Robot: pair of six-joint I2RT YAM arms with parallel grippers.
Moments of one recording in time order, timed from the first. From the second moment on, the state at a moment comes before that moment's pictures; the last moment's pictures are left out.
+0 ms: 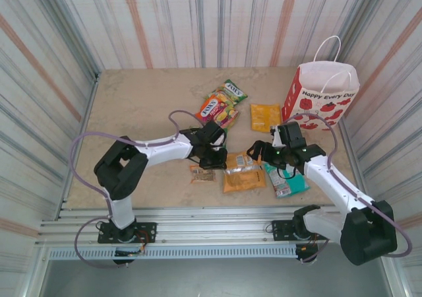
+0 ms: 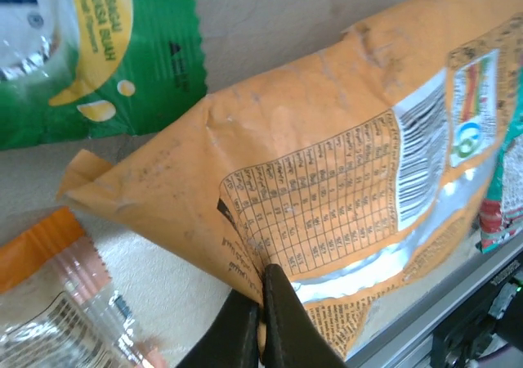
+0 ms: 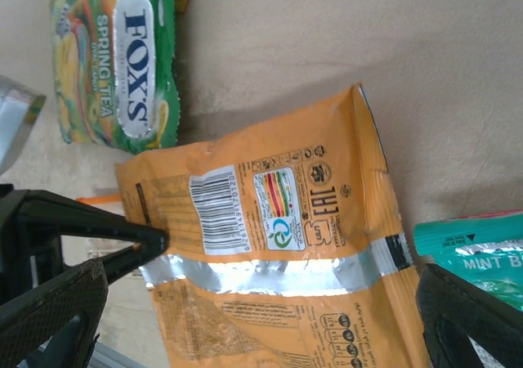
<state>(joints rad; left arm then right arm) -0.83 1.81 1.17 -0.48 0.36 -0.69 0.32 1.08 0.68 -0.56 -0.33 0.57</state>
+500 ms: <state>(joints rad) -0.80 1.40 1.19 -0.57 0.23 0.05 0.31 1.01 0.96 -0.70 -0.35 0.08</state>
